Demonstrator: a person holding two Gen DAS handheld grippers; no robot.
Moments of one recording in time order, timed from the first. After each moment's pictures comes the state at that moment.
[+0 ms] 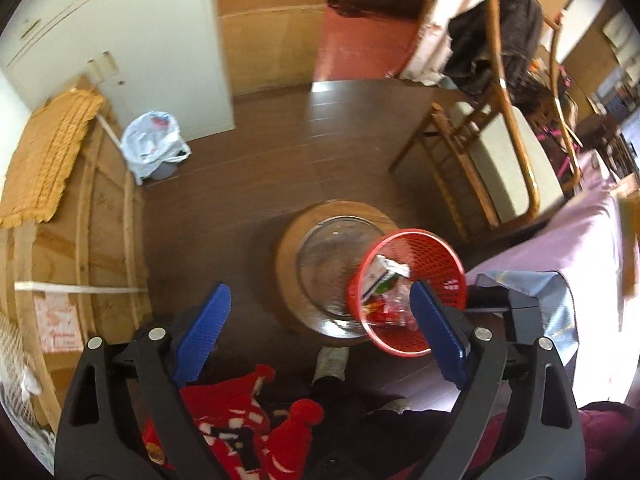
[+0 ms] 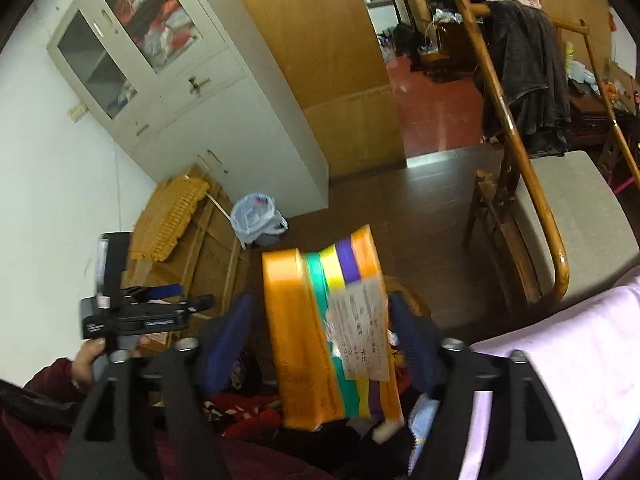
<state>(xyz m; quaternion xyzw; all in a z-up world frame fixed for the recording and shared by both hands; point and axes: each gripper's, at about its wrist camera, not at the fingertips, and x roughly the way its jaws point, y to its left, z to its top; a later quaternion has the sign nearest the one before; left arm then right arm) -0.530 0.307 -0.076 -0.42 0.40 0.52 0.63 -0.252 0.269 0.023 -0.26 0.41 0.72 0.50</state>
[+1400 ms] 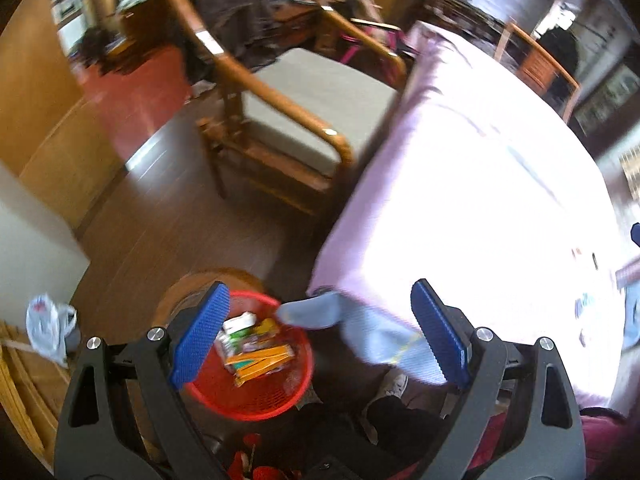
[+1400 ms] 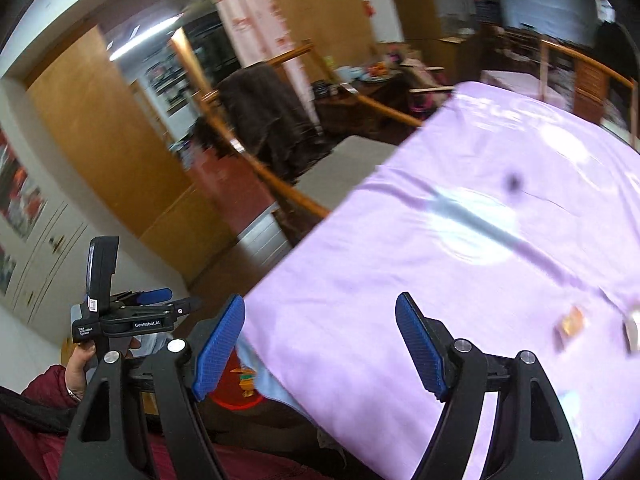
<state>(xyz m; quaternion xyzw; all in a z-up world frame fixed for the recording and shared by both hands) -0.237 0.274 -0.061 -0.23 0.48 0.22 0.81 -0.084 0.021 0.039 -0.07 0.43 0.46 0.77</state>
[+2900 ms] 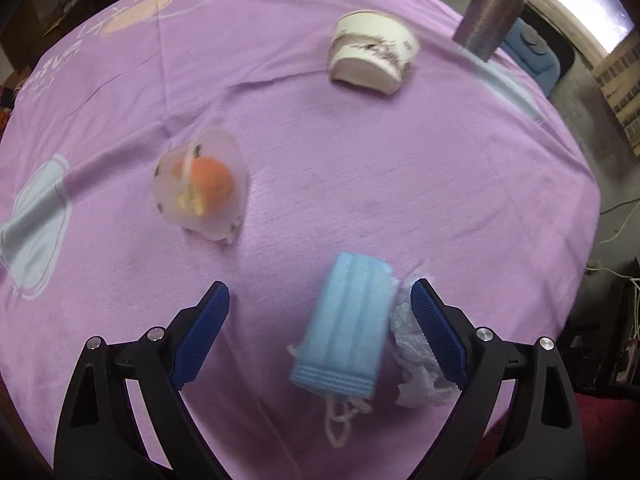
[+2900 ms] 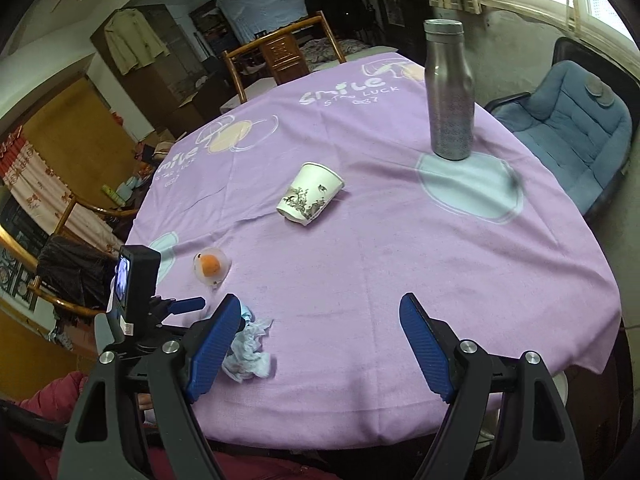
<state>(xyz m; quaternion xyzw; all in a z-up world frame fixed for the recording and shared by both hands) 0.051 -0.104 -0.126 0.04 0.58 -0.16 0.80 -0.035 -0.364 -0.009 0.14 0.45 0.09 0.88</state>
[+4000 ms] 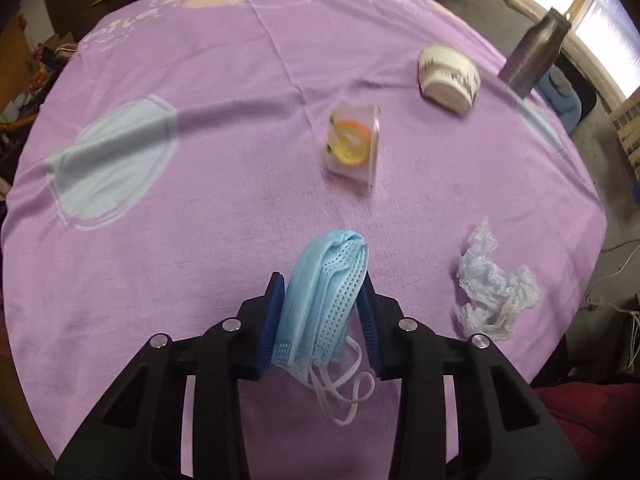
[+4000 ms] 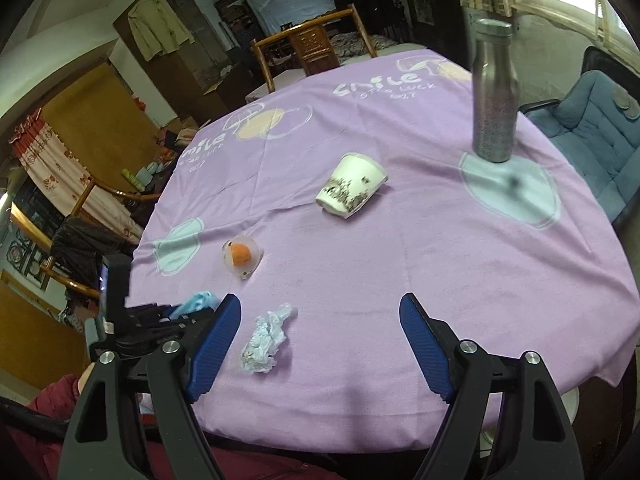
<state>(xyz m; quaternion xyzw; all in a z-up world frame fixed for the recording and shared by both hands) 0.023 -0.018 -0.112 -0.01 0.55 -0.12 0.82 -0.030 -0.321 -0.012 0.12 0.46 0.15 0.87</state>
